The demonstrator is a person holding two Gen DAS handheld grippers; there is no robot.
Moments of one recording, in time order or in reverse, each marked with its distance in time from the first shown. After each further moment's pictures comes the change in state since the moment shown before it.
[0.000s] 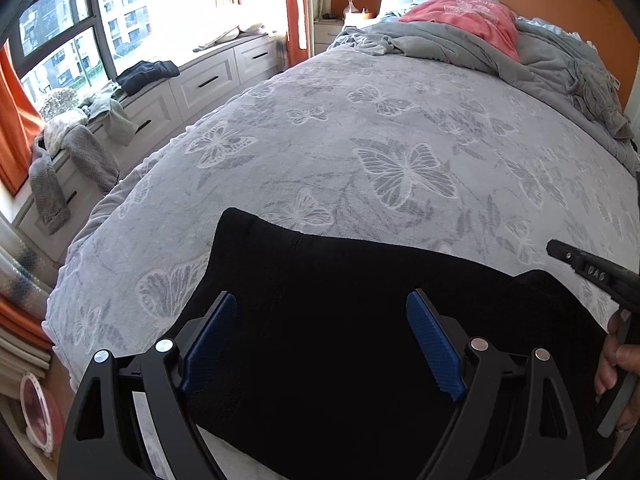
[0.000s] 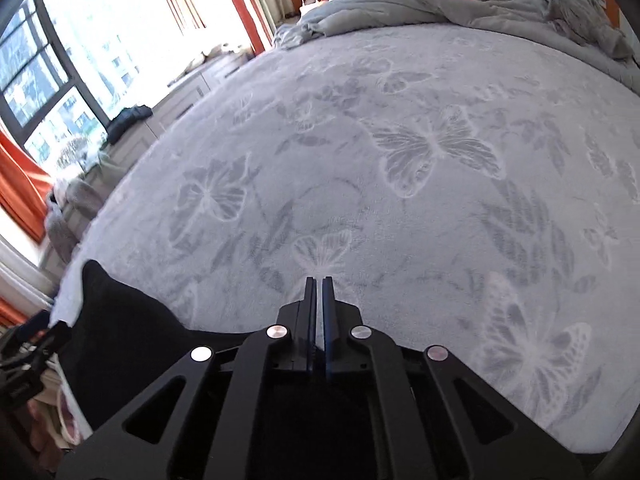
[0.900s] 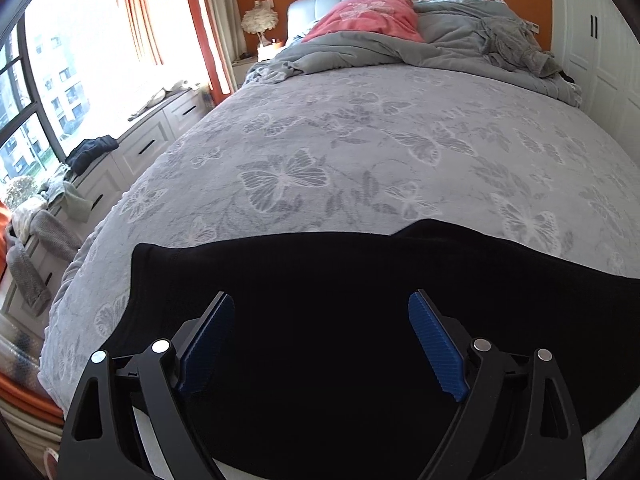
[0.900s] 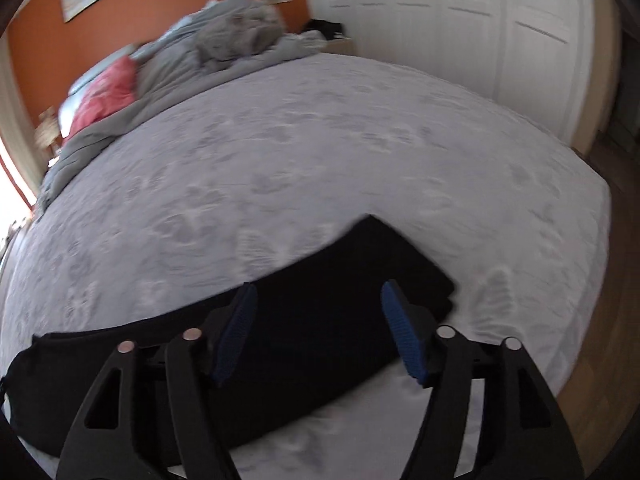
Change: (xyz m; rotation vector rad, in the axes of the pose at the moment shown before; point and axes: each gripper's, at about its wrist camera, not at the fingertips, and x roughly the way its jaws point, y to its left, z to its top) left arm -0.038 -0.105 -0.049 0.275 -0.102 -0.122; right arm -0.349 -0.299 -0.257 0.697 -0.265 -0.799
